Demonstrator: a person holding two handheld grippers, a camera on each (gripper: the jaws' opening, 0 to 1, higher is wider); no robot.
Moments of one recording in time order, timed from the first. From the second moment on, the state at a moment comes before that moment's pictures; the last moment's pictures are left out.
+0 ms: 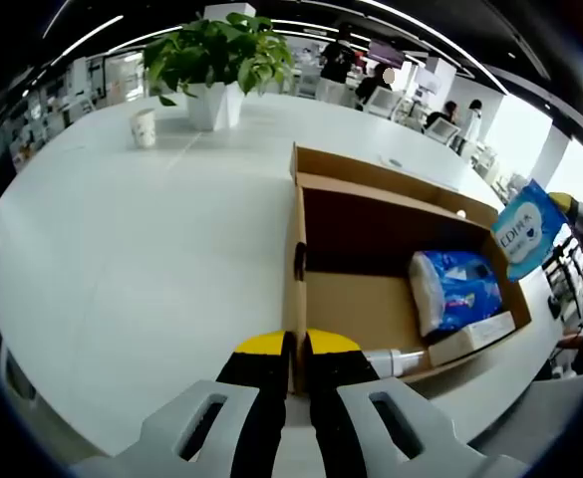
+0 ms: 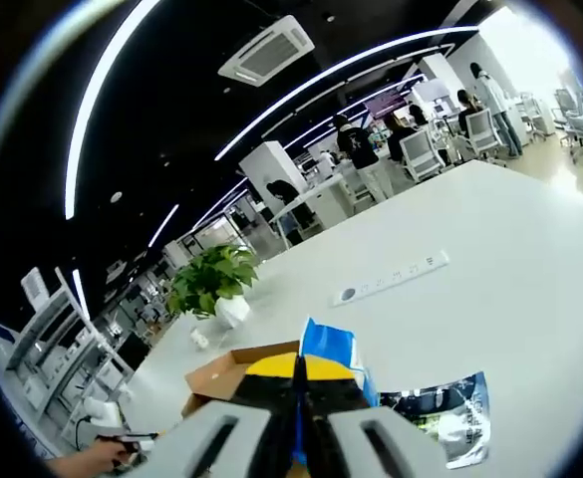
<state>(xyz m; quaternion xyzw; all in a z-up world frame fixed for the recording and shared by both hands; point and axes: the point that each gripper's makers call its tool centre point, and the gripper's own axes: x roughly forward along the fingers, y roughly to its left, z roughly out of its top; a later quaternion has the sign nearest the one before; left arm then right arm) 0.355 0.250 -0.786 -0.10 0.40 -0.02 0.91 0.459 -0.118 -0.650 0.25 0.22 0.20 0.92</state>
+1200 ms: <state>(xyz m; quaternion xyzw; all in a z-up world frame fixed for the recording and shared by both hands) 0.355 0.248 -0.786 -0.10 0.40 -0.02 0.91 0.446 -0.230 -0.741 0.23 0.28 0.08 0.93</state>
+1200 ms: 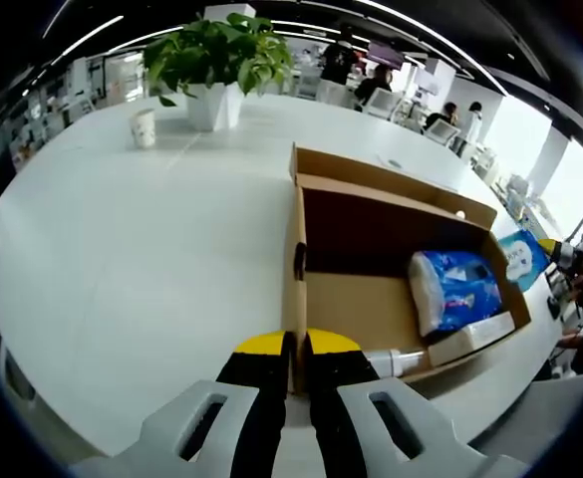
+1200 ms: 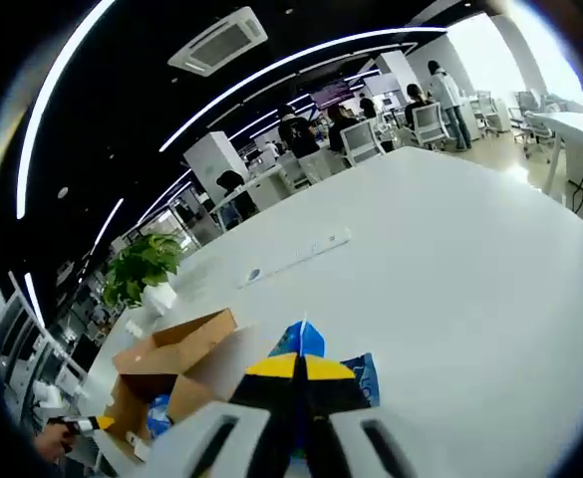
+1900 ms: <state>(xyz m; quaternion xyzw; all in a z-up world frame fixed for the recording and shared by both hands) 0.355 0.248 -0.785 -0.10 0.40 -0.02 0.91 0.425 -0.260 -0.795 0.23 0.33 0.02 0.91</state>
